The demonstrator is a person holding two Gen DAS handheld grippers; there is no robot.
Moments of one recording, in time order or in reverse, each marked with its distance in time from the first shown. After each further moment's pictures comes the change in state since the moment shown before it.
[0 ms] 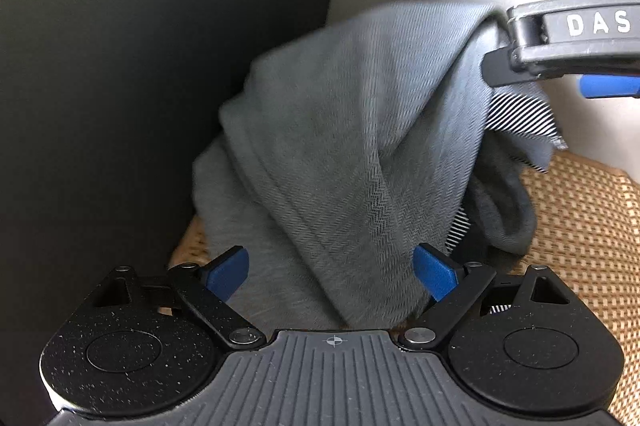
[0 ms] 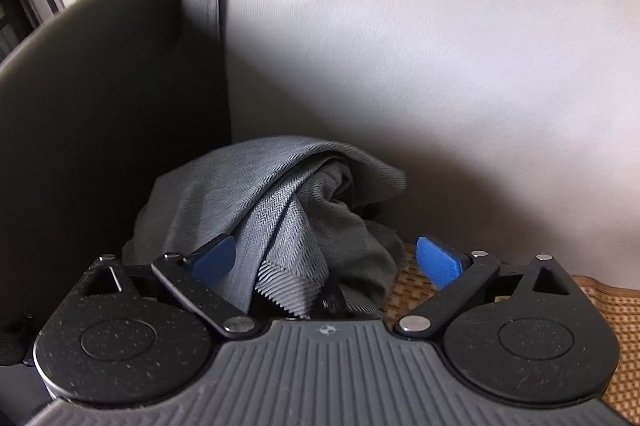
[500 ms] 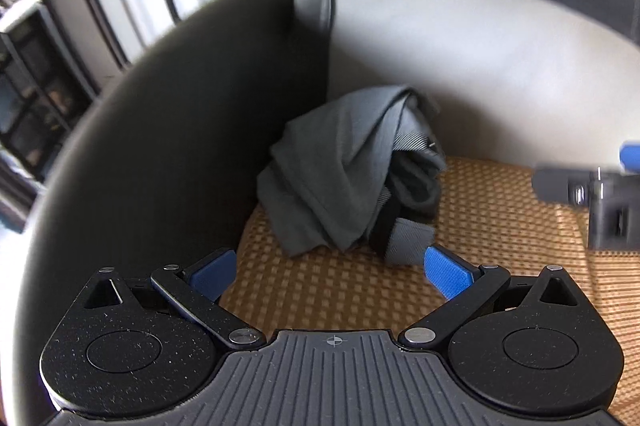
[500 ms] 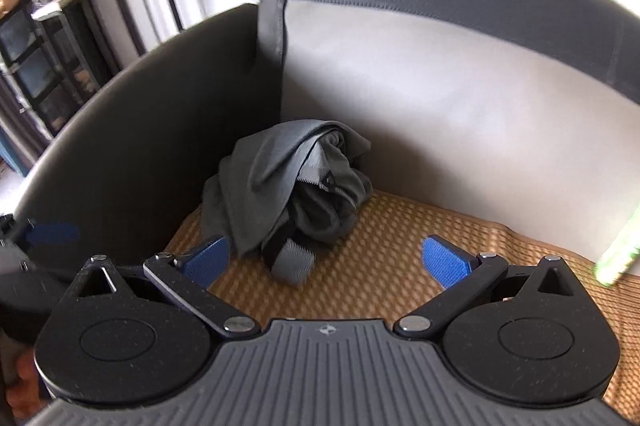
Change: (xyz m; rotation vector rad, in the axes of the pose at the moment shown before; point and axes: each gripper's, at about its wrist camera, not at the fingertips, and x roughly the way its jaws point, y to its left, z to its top) left arm -0.201 -0.024 -0.044 0.053 -0.131 0.072; right arm -0.238 -0.001 -0.072 -0.050 -0.072 0.021
